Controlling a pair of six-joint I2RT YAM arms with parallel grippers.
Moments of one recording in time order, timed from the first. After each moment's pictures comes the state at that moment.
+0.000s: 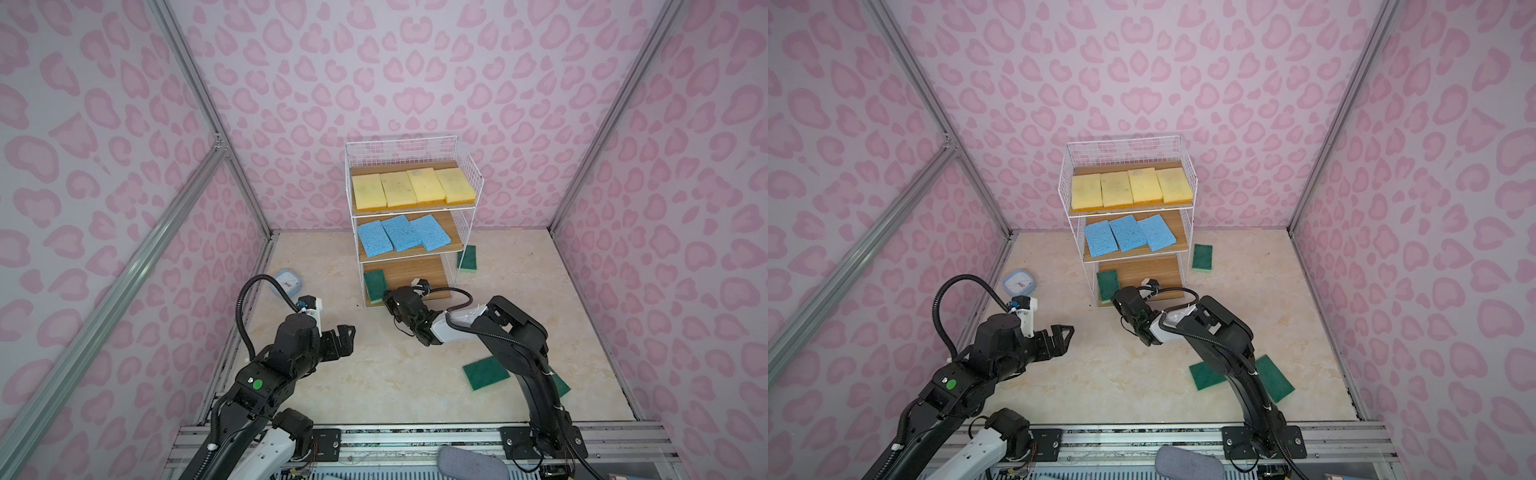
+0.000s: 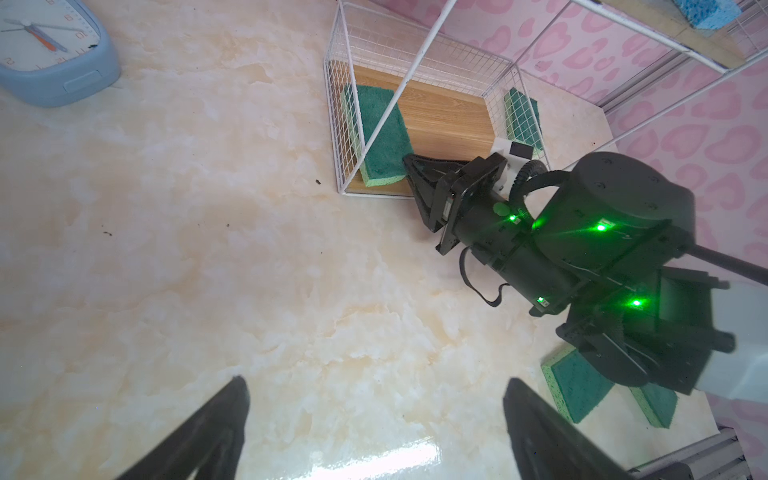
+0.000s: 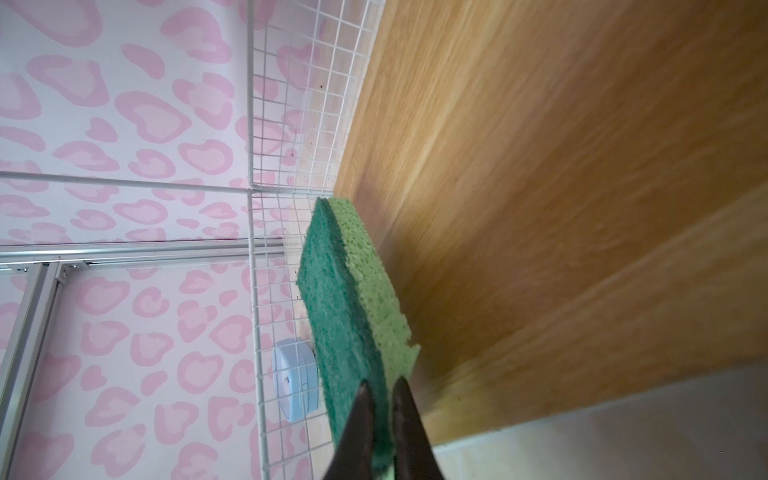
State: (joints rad) left arm -0.46 0.62 0.74 -0.80 -0.03 -0.57; right arm 0.85 2.17 1.20 0.53 0.28 1.53
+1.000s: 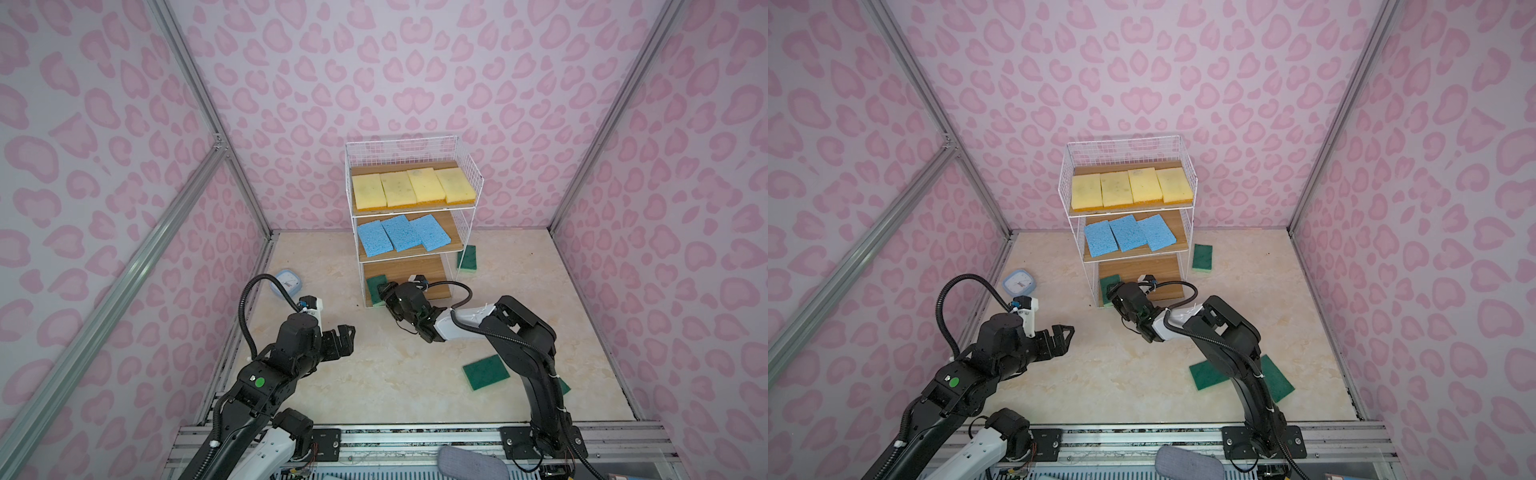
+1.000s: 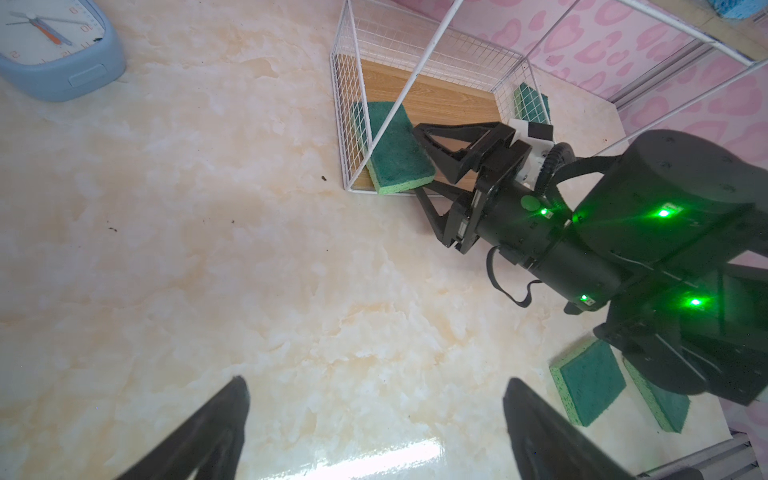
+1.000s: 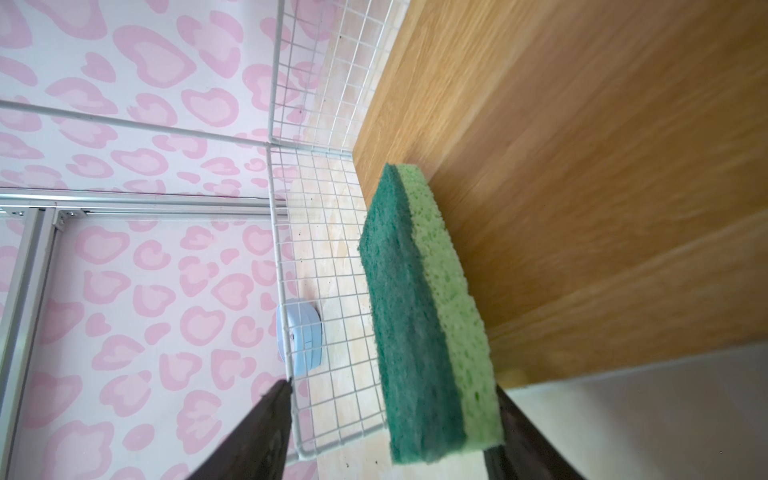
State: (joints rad) left arm -0.46 0.64 0.73 -0.79 -0.04 -0.57; right arm 0.83 2.10 1.19 0.45 0.15 1.44
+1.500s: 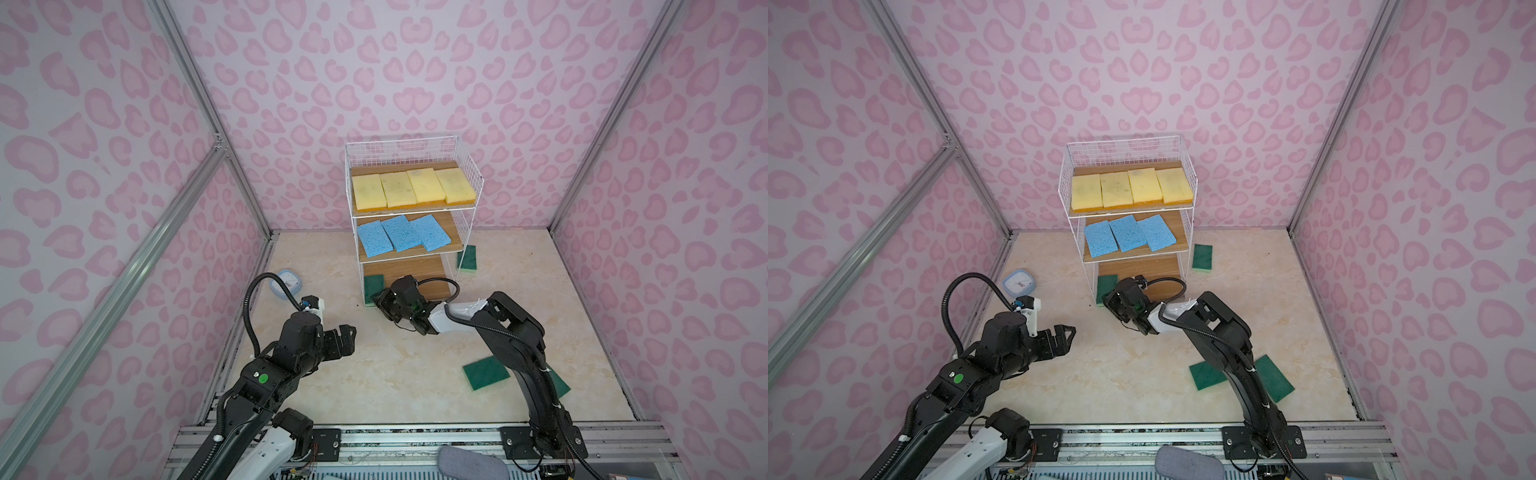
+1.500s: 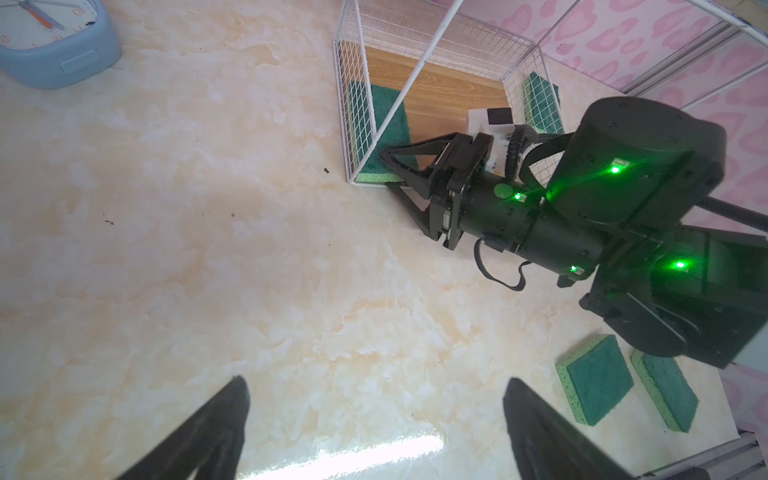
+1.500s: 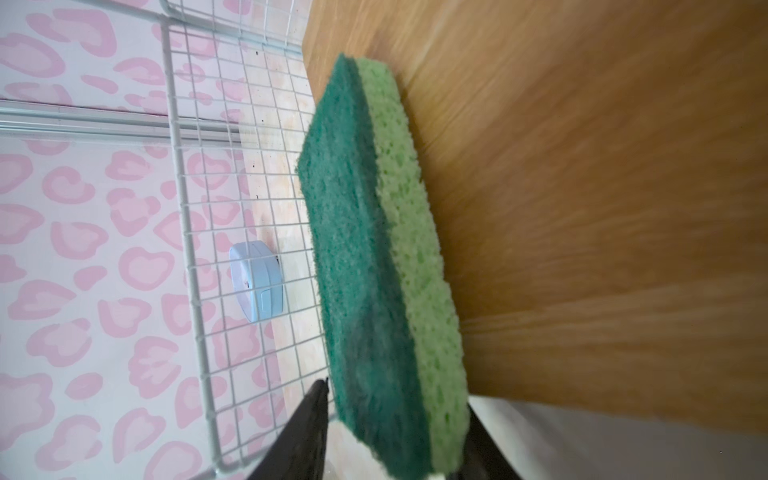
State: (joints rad) left arm -0.46 0.65 0.73 -0.79 -0.03 -0.58; right arm 0.80 2.20 1.32 0.34 -0.06 1.40
